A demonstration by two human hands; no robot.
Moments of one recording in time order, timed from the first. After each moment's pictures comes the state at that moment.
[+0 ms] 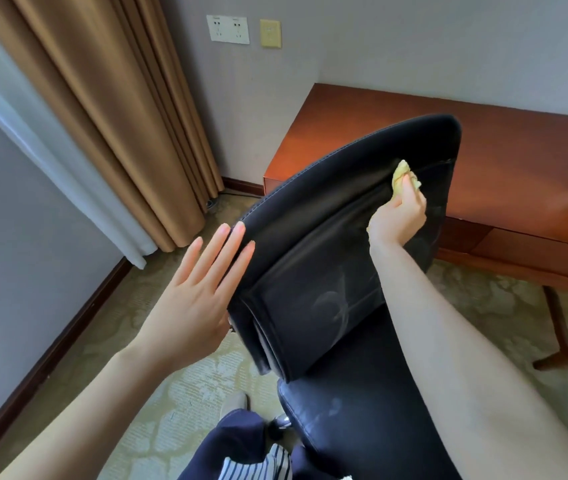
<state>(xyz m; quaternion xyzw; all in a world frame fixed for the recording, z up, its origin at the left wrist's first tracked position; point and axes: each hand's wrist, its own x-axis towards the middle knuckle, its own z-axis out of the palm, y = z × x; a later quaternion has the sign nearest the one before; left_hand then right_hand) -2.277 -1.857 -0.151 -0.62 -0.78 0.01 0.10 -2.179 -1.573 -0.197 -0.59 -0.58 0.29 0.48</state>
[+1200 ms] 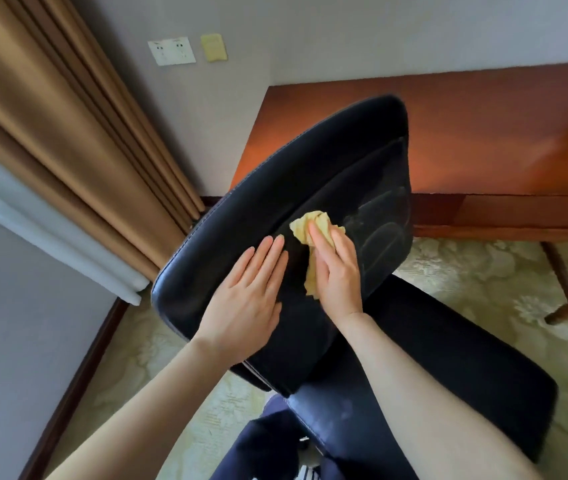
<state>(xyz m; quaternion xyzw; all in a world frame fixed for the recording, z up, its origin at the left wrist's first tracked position) -2.231 -1.779 -0.179 -0.66 -0.72 0.12 0.18 -2.138 -1.643 -0.270 -0.30 -0.80 0.25 0.45</state>
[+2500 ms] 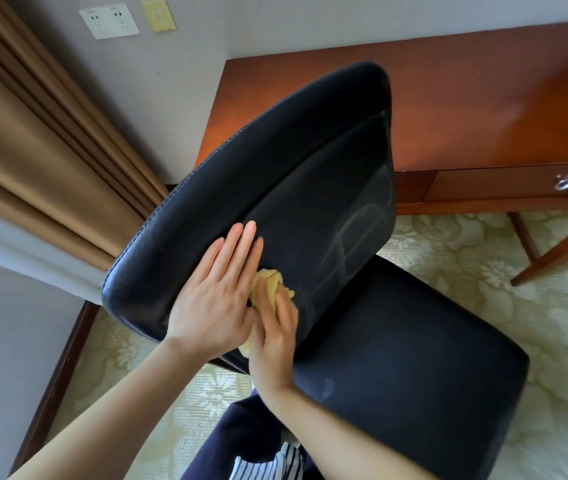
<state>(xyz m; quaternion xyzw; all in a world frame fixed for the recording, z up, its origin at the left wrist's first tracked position) -2.254 -1.741 -0.194 -0.70 -0.69 0.08 0.16 -2.173 -1.739 -0.306 -0.41 -0.66 0.40 0.48</state>
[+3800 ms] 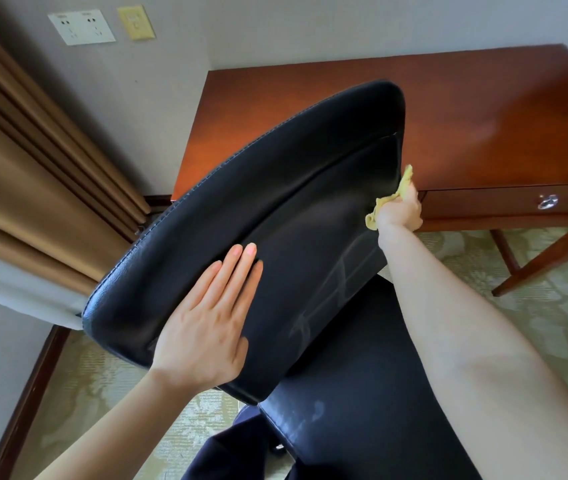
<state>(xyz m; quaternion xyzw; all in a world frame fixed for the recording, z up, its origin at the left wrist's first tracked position) -2.265 -1.717 -0.197 -0.74 -0.66 0.05 0.13 -2.097 -1.432 -0.279 -0.71 -0.45 0.35 0.41</state>
